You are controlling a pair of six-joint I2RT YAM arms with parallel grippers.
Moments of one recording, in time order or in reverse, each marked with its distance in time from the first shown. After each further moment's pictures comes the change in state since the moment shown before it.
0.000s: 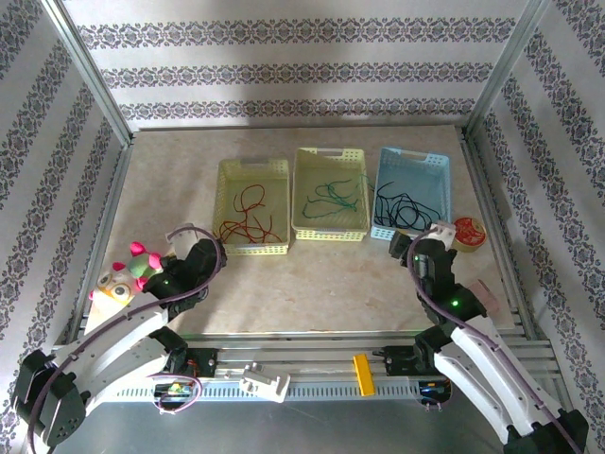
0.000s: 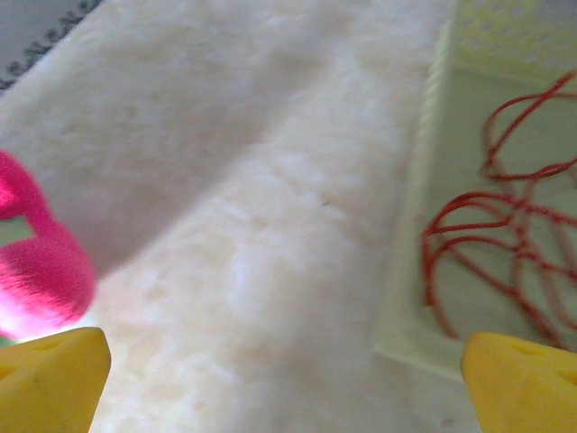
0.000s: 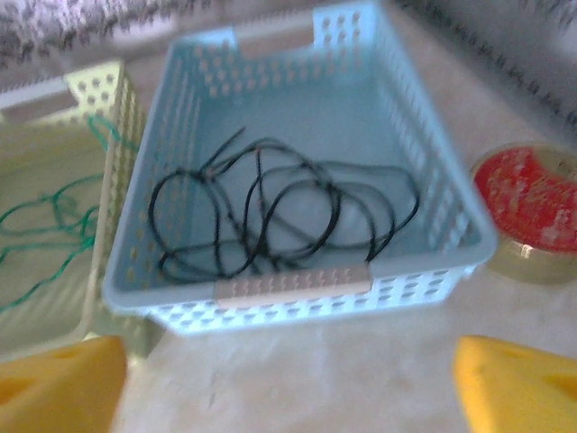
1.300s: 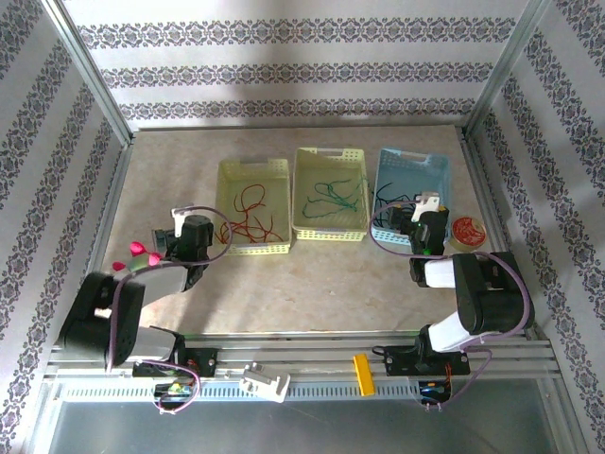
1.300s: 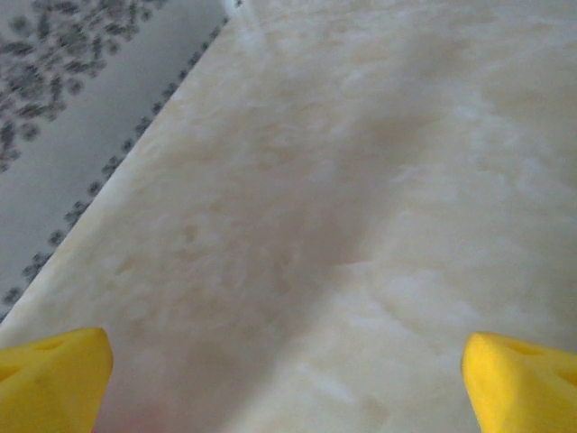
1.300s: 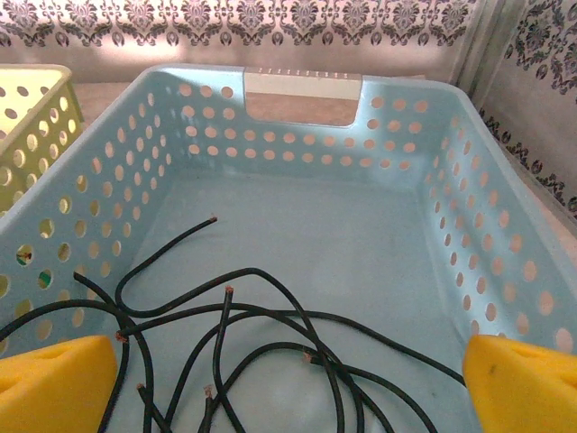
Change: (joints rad) left arm 0.356 0.562 -0.040 0.866 0.046 0.605; right arm -0.371 0.956 -0.026 1.184 -0.386 -0.409
